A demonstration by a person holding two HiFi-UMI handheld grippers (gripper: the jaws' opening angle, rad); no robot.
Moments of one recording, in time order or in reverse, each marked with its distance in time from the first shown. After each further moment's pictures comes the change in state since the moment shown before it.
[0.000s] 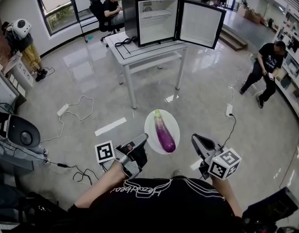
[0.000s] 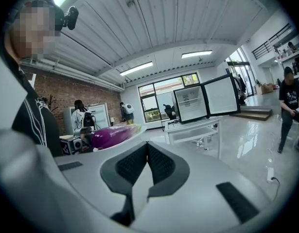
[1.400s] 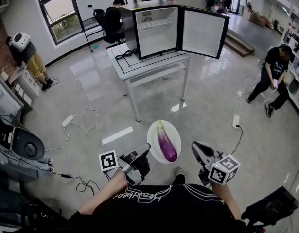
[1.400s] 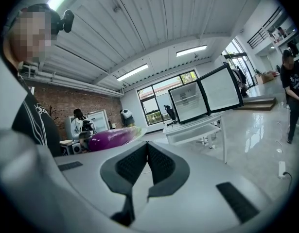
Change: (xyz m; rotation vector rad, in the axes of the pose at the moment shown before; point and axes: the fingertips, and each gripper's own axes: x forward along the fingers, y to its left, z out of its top) left arm 0.066 0.020 0.033 0.003 -0.026 0.032; right arm 0.042 -0.077 0.006 0.082 -0.035 0.058
